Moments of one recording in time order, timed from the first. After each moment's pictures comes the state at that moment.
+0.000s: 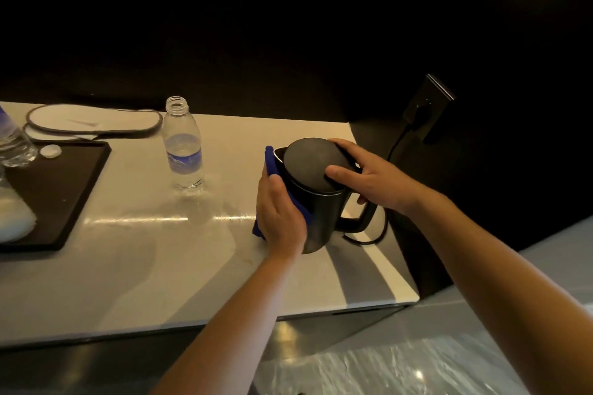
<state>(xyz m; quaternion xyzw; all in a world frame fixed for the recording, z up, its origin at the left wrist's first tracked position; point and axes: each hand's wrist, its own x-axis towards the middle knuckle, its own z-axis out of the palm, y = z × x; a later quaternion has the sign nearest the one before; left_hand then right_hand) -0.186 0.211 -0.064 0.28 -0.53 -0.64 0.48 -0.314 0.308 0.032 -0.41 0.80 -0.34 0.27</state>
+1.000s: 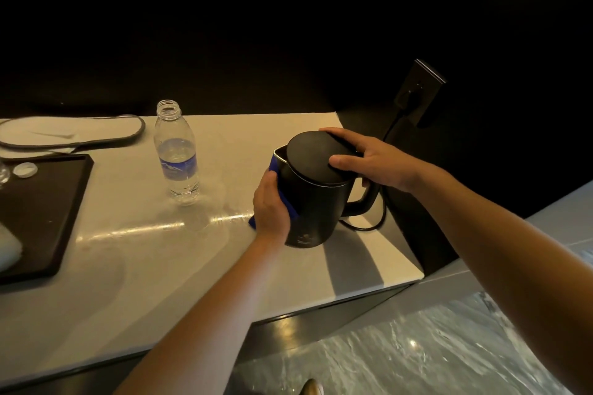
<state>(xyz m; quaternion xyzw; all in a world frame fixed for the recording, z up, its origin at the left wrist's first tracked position) -0.186 0.166 -0.092 0.24 -0.51 -0.76 0.31 -0.324 0.299 0.031 -0.39 0.81 -0.33 0.29</state>
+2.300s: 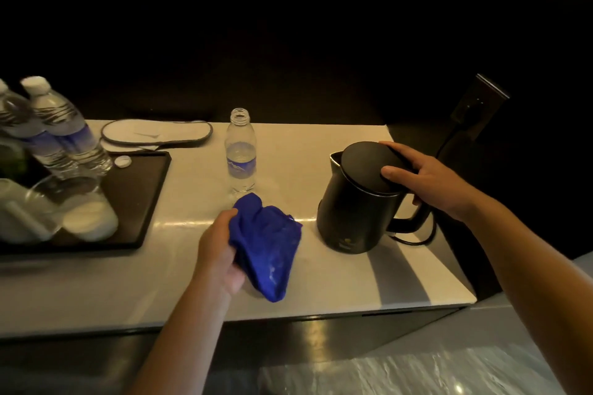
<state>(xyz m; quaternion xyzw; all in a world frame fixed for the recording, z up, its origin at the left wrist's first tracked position) -0.028 0.102 -0.062 0.40 -0.28 -0.84 0.23 -0.310 0.305 0.018 -0.37 0.82 -0.37 0.23</state>
